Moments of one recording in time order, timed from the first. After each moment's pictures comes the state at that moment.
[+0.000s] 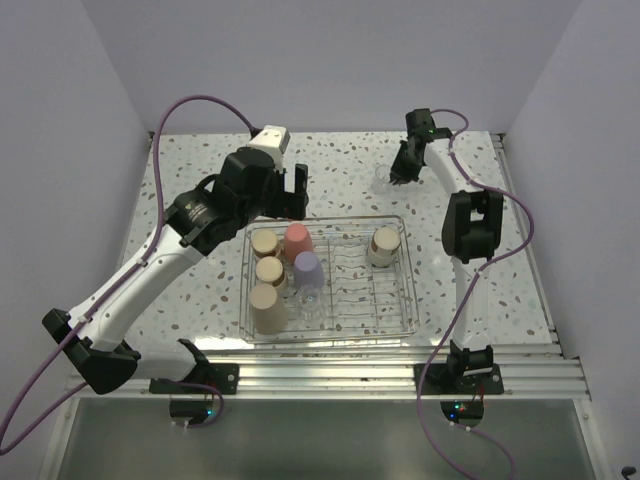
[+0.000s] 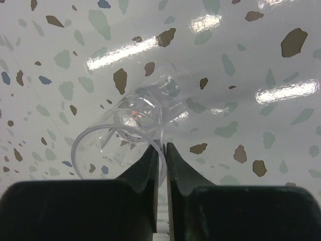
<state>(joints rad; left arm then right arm) -0.73 1.31 1.53 -0.77 -0.29 -0.36 0.14 2.37 2.16 -0.86 -0.03 0.56</state>
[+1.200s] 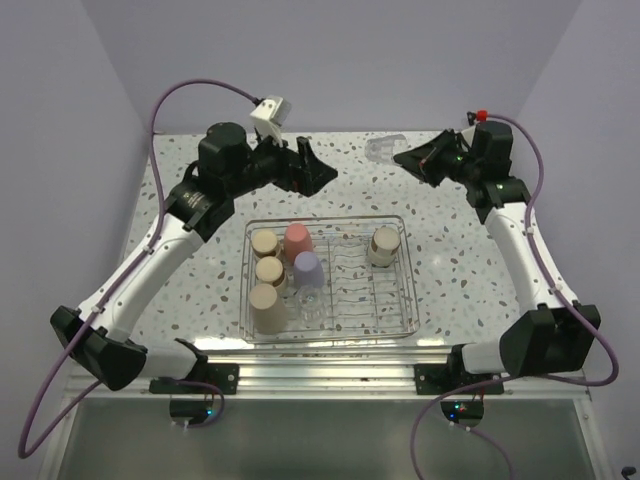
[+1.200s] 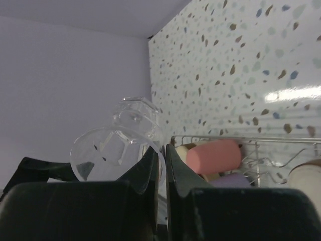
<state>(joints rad) -0.58 1.34 1.51 -0.41 0.22 -0.35 0.08 1.39 1.40 -0.40 -0.50 0.98</state>
